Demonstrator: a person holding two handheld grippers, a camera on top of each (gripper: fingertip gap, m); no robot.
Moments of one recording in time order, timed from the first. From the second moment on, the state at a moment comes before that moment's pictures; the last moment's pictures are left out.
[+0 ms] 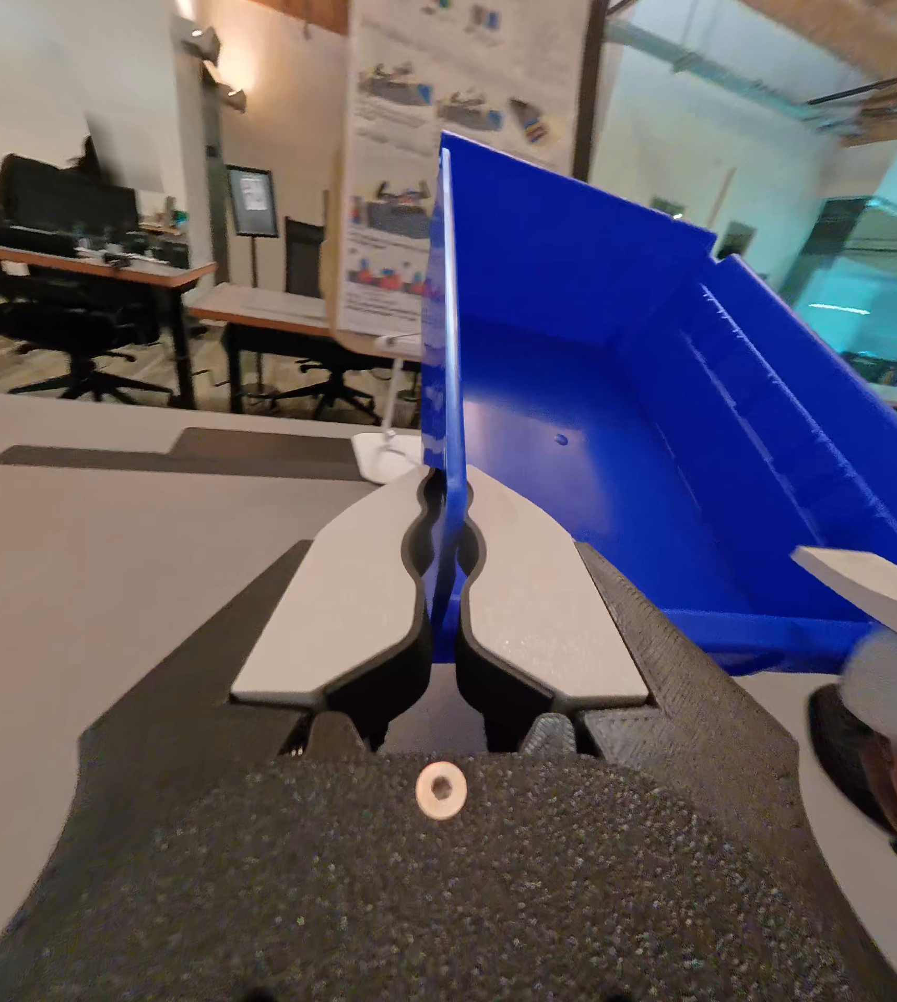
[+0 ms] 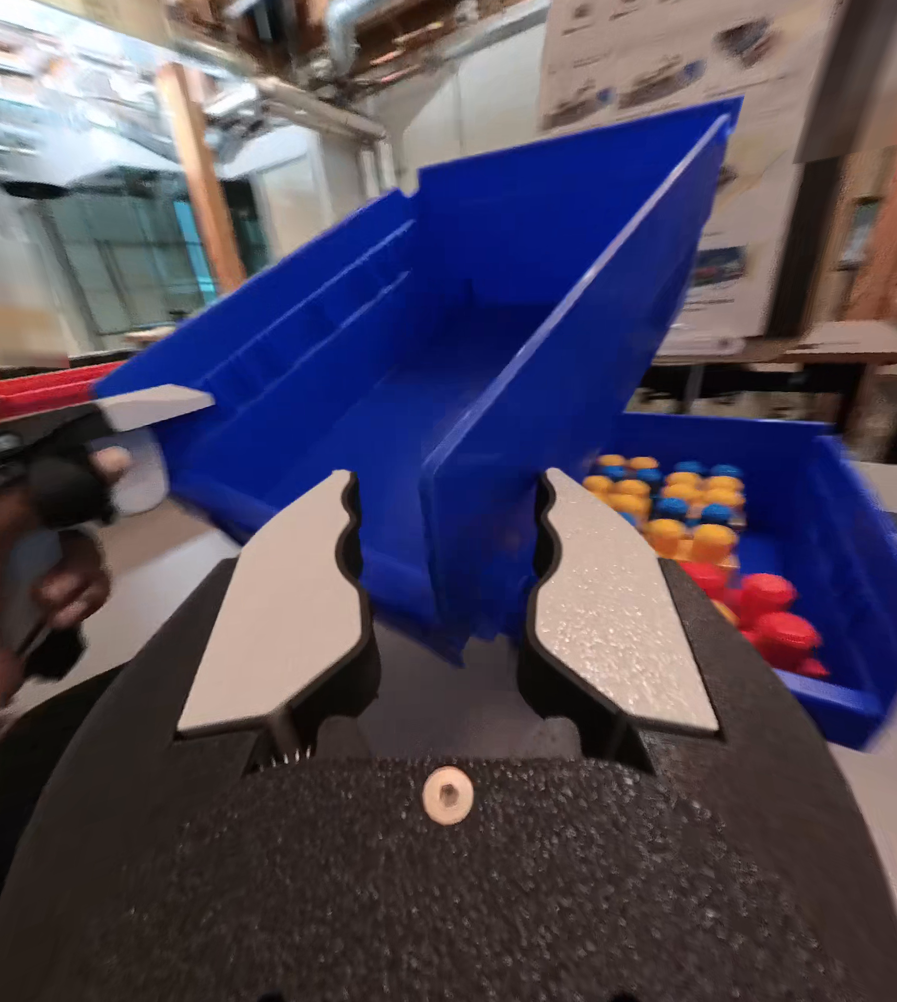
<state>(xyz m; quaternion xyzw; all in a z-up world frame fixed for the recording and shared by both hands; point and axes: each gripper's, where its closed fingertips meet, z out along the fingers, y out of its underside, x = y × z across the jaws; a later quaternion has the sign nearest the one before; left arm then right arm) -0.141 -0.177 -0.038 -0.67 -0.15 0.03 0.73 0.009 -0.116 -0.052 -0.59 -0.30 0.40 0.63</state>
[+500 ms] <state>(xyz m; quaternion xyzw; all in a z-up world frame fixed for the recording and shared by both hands) -0.004 -0.121 -0.002 -0.63 -0.02 -0.04 0.78 0.133 0.002 -0.002 -0.62 -0.24 0.25 0.70</state>
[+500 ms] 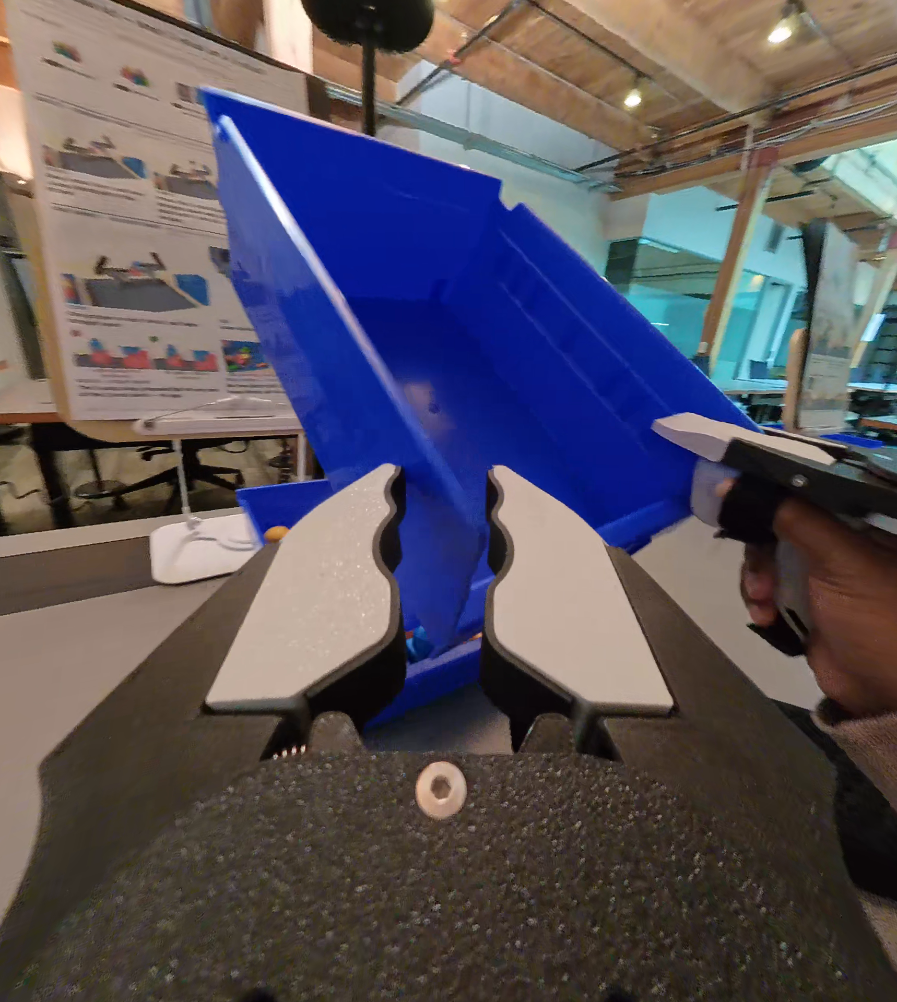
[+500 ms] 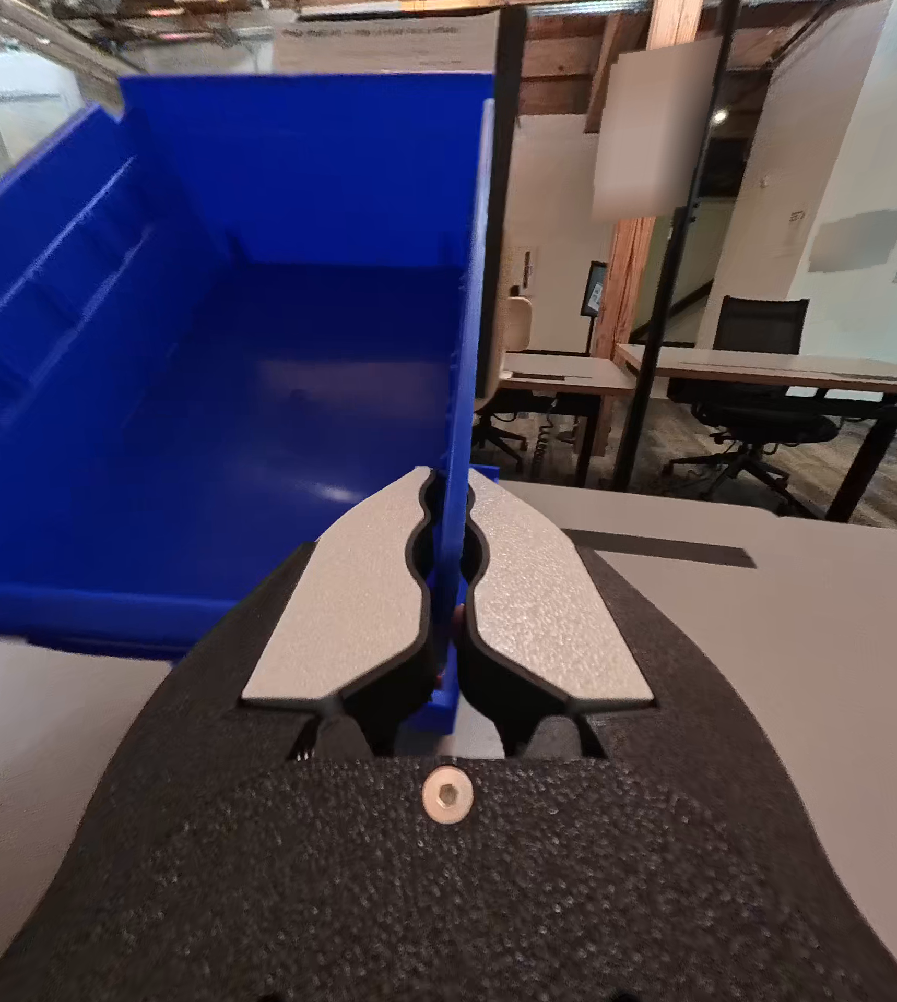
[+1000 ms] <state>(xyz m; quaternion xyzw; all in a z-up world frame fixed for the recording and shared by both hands) -0.051 -0.103 -0.083 -0.72 -0.01 0.01 0.69 0.291 0.163 -0.032 -0.71 -0.08 0.23 0.66</state>
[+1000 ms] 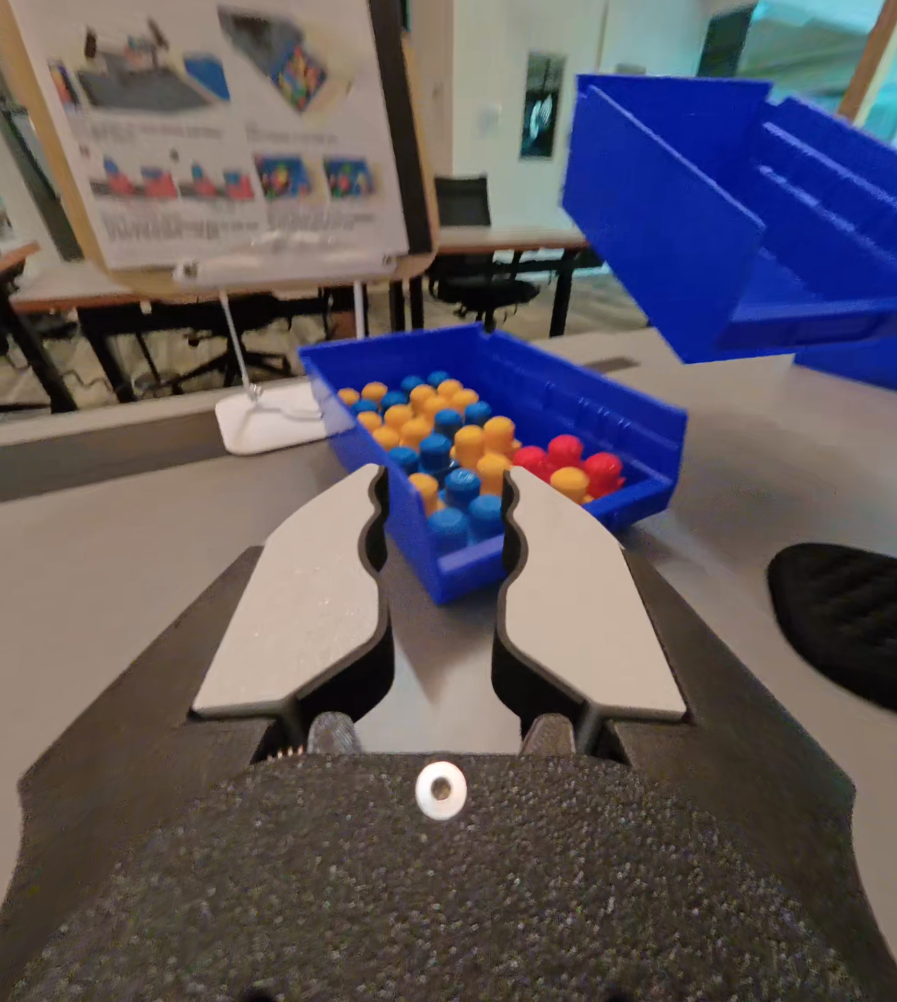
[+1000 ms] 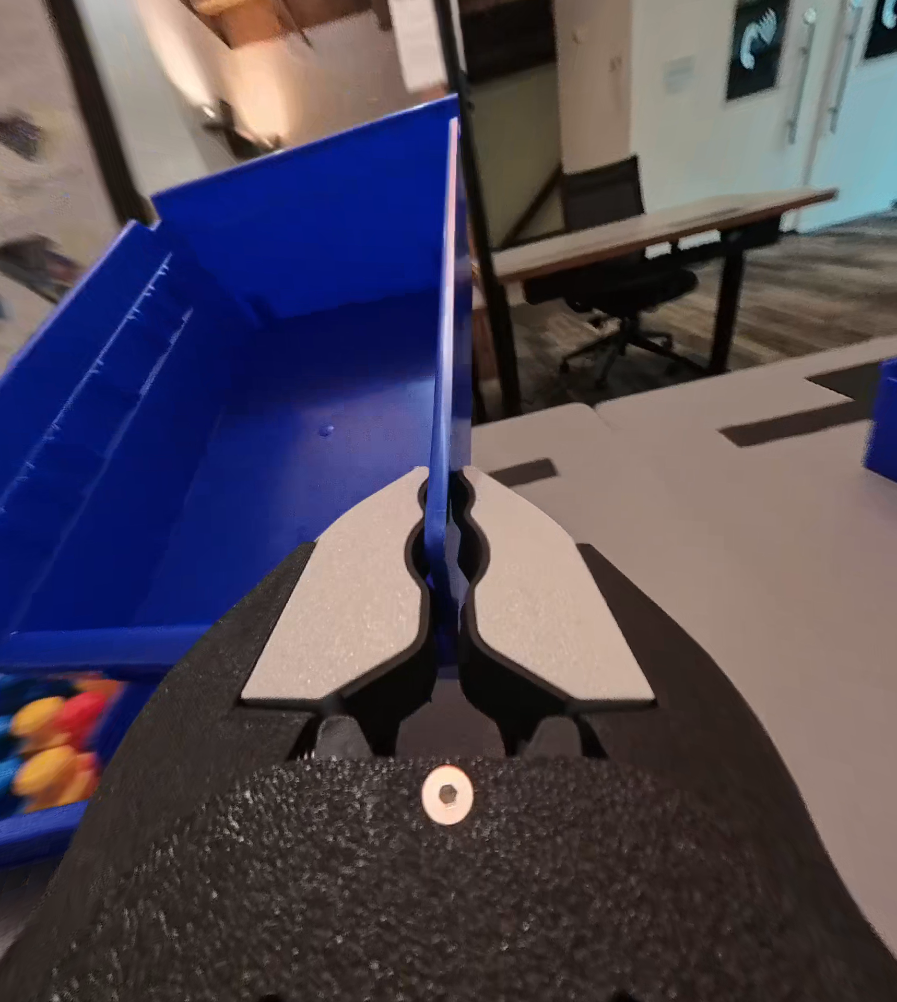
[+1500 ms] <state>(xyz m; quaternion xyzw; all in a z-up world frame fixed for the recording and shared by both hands) -0.063 -0.067 -0.146 -0.79 -0.03 0.01 0.62 0.337 0.255 -0.171 -0.84 -0.03 0.17 0.52</state>
